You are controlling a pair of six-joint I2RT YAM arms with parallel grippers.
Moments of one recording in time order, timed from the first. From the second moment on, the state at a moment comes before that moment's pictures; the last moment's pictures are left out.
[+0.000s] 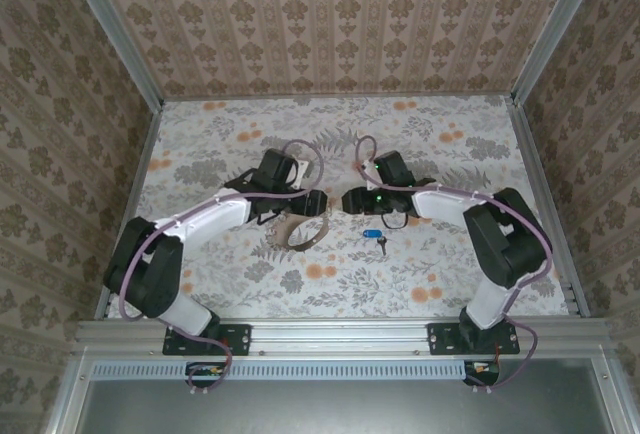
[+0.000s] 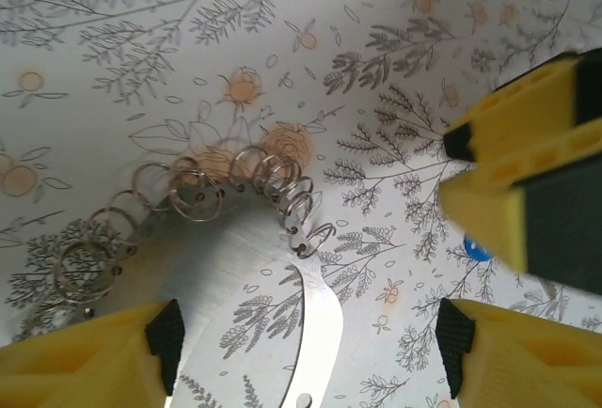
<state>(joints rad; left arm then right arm) -0.63 1.54 0.96 -0.33 0.24 -0.30 0.44 1.71 0.93 -0.11 -0.40 0.43</state>
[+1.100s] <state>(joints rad) -0.71 1.77 1.06 -0.34 0.22 -0.15 0.27 1.47 0.68 -0.11 -0.32 0.53</state>
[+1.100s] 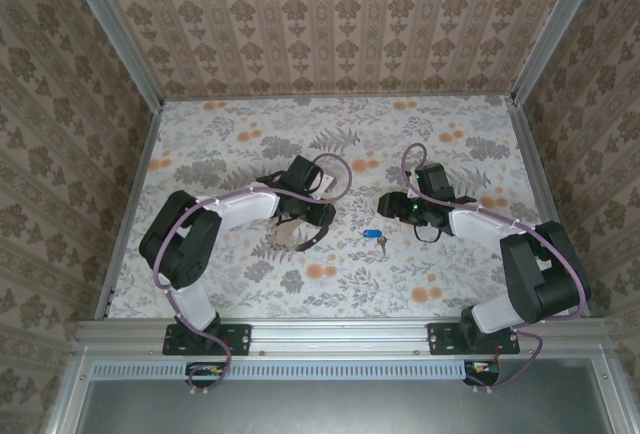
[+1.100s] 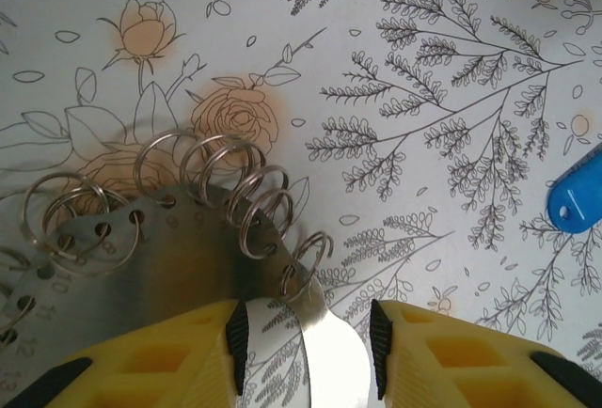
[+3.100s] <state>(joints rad) -0.70 1.83 1.20 -0.43 0.10 -0.13 0.26 1.47 0.69 -0.09 -0.32 0.58</state>
